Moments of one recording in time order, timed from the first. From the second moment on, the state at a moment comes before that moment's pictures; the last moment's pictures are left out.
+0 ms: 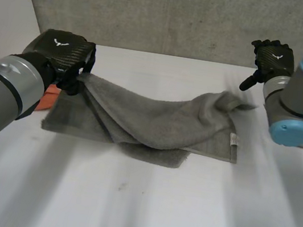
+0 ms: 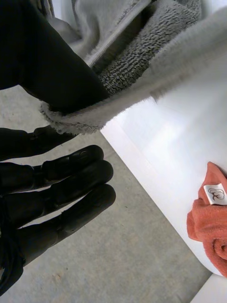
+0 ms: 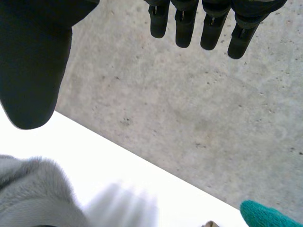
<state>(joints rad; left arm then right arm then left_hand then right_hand) 4.26 -1.70 -1.41 2.94 -1.57 3.44 1.87 -0.65 0.63 -0.03 1.61 2.98 1.17 1.19 1.19 1.19 0.98 0.22 0.22 0.21 0.22 0.04</state>
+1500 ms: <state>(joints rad) 4.32 -1.78 -1.22 2.76 -1.57 3.56 1.76 -1.18 1.45 0.07 1.33 2.88 1.17 1.19 1.19 1.19 0.98 1.14 1.18 1.18 1.19 0.99</state>
